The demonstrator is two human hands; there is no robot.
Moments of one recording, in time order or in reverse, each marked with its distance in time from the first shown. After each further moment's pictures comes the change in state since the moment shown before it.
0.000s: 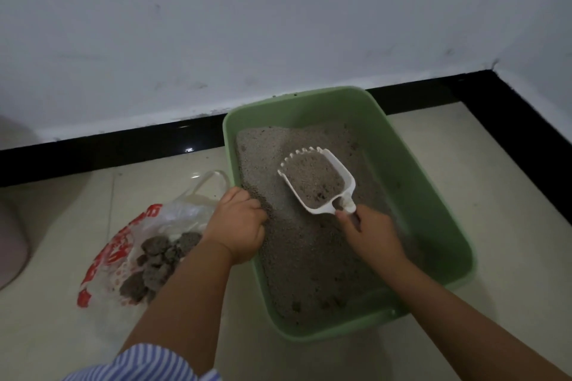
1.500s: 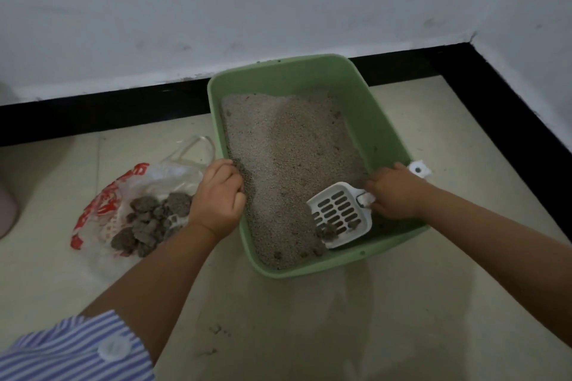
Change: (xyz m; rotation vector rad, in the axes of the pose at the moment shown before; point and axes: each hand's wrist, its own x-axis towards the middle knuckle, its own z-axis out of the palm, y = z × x) left_hand -0.036 0.021 0.019 -0.457 0.277 -0.313; right_hand 0.011 0.060 -0.062 -1.015 -0.343 -0.524
